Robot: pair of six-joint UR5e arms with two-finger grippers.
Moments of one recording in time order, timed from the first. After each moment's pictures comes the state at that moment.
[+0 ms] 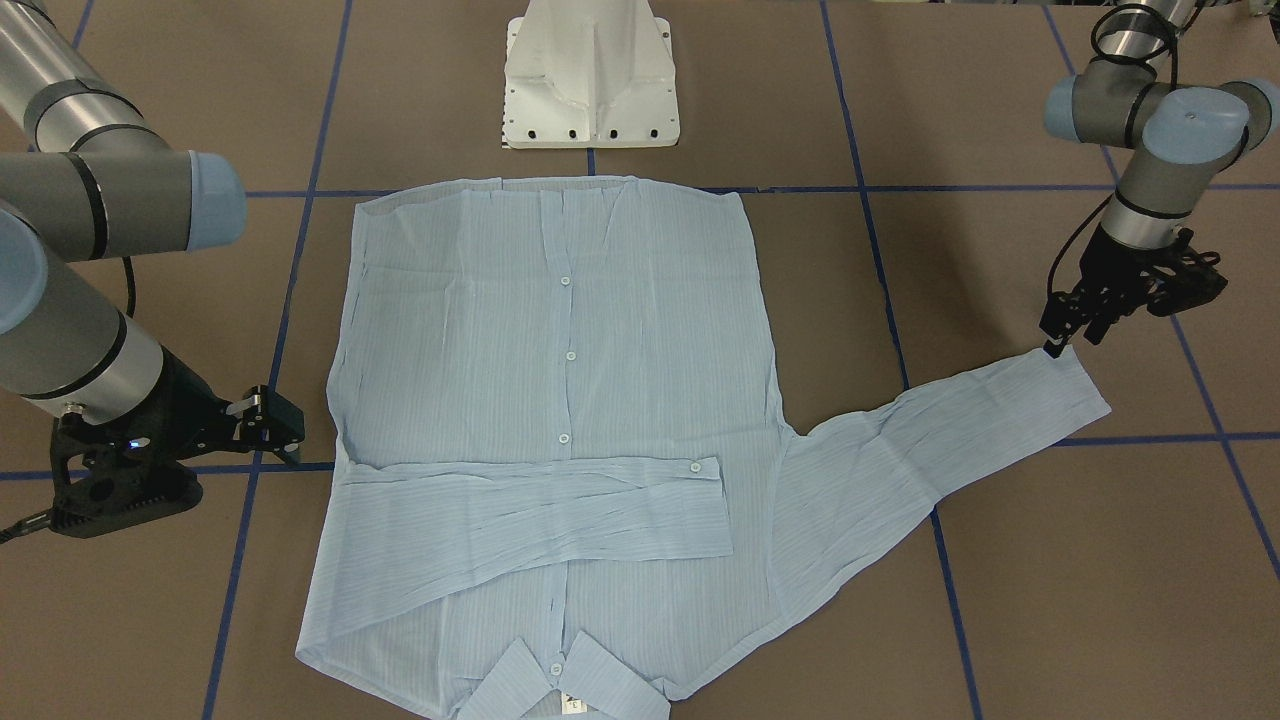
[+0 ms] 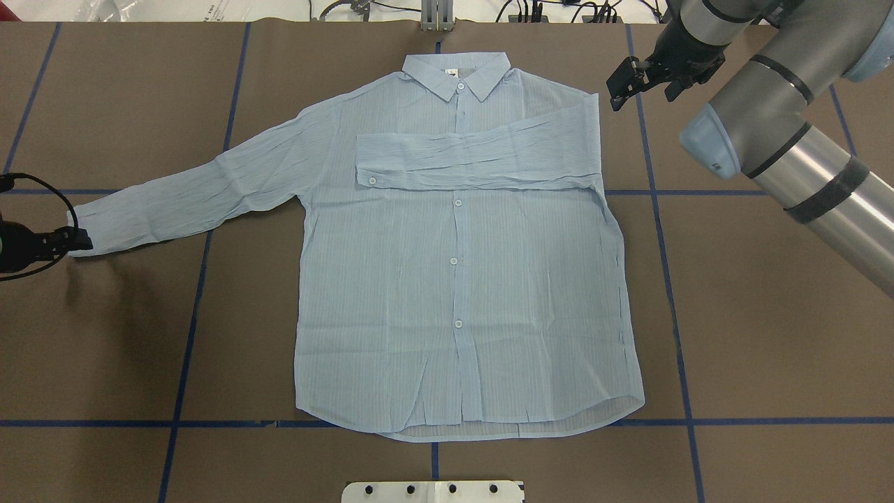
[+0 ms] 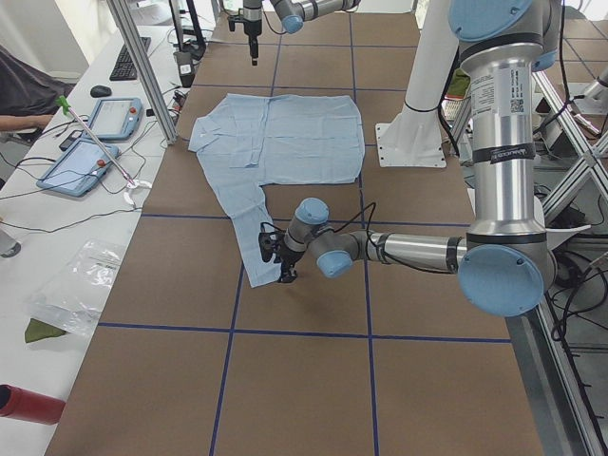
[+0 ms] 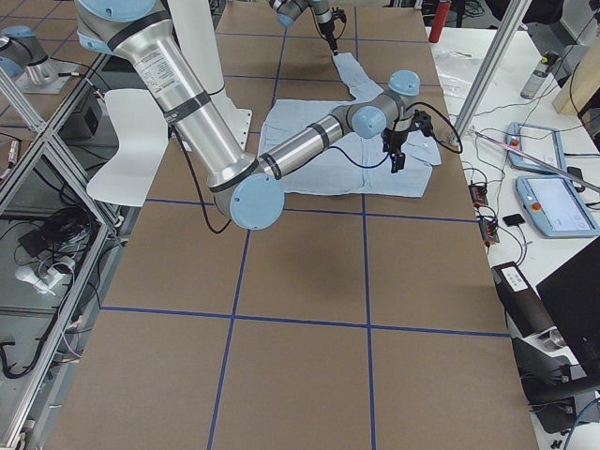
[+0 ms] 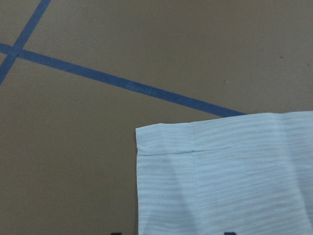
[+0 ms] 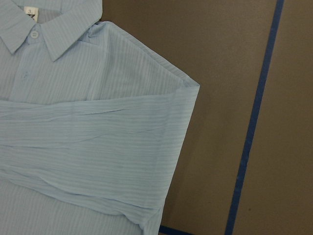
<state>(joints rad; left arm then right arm) -0.84 -1.45 -1.61 -2.43 -1.81 -1.27 1.04 -0.96 1.50 -1.48 2.20 0.56</state>
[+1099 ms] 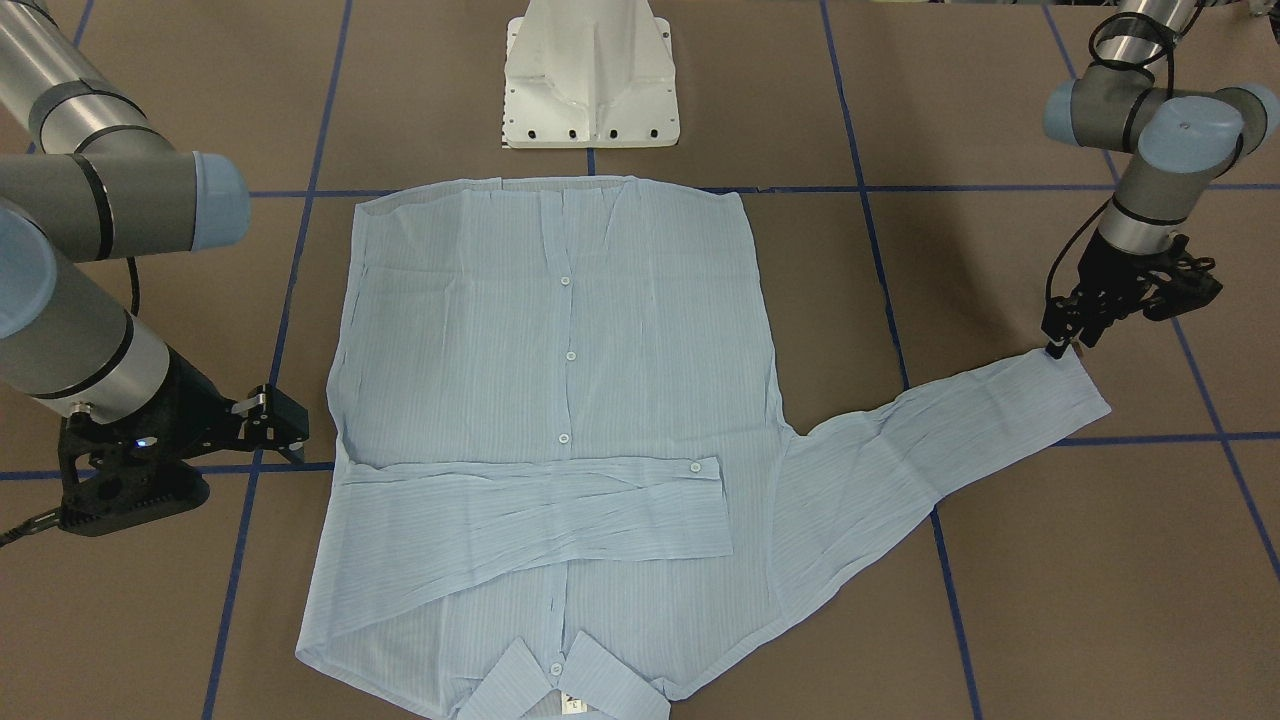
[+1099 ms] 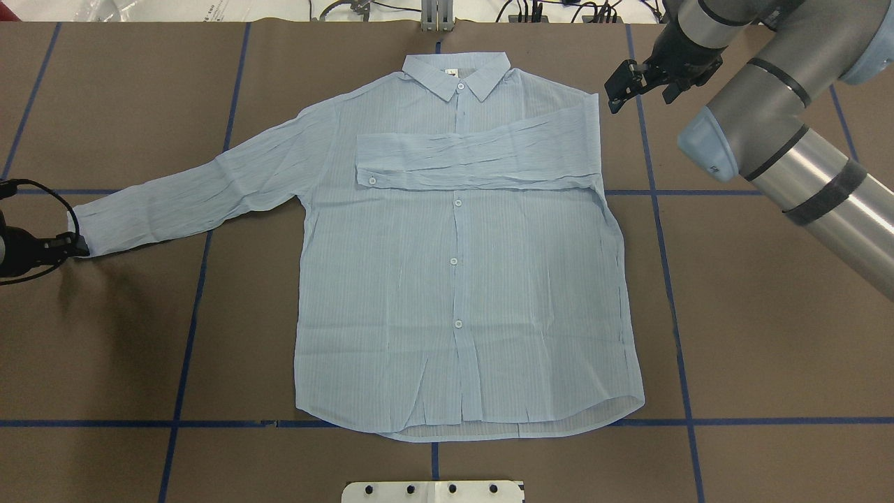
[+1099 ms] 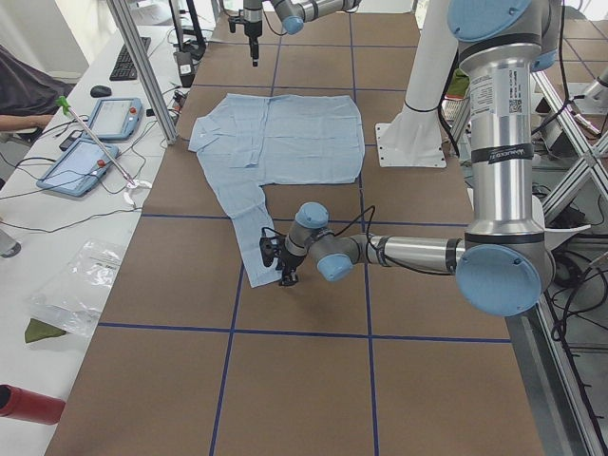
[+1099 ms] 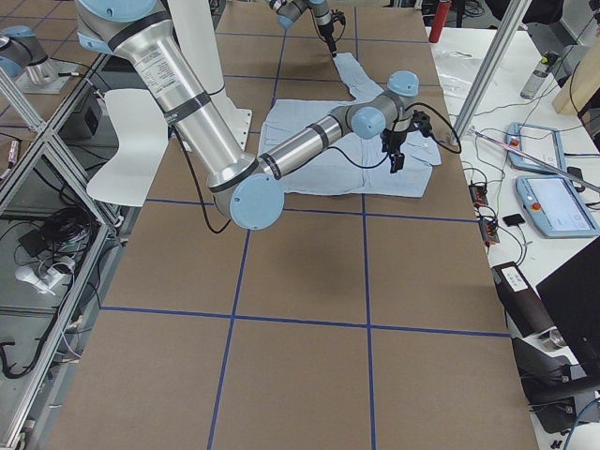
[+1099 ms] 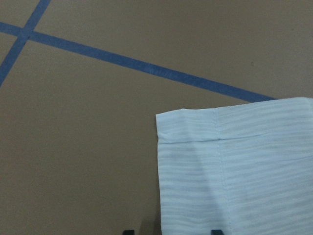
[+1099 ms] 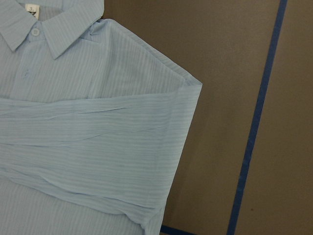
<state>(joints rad) -0.84 -1.46 -1.58 -2.43 -1.81 -1.27 1.03 -0.96 1.50 -1.48 2.20 0.56</state>
